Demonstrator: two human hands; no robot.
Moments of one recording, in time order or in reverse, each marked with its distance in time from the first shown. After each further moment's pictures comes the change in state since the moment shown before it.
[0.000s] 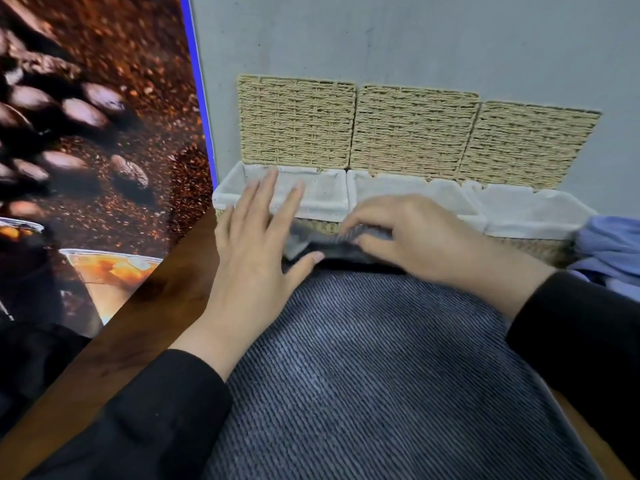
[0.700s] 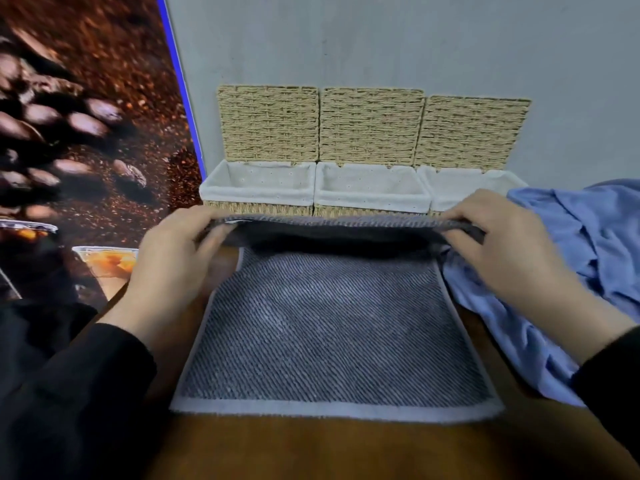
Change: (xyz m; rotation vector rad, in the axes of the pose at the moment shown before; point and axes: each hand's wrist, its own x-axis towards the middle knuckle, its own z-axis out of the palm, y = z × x) left_hand -0.031 0.017 -0.076 -0.103 0.026 -0.151; right_hand -0.156 0.043 -0.043 -0.139 0.432 0.243
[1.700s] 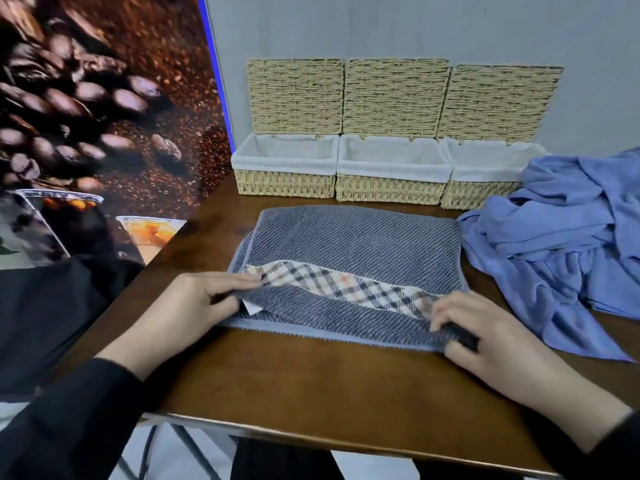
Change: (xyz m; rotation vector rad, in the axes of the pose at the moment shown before) left_hand -0.108 -0.017 -0.038 -0.165 -0.484 -0.116; right_hand -0.139 -0.019 0.029 0.293 -0.461 -0.135
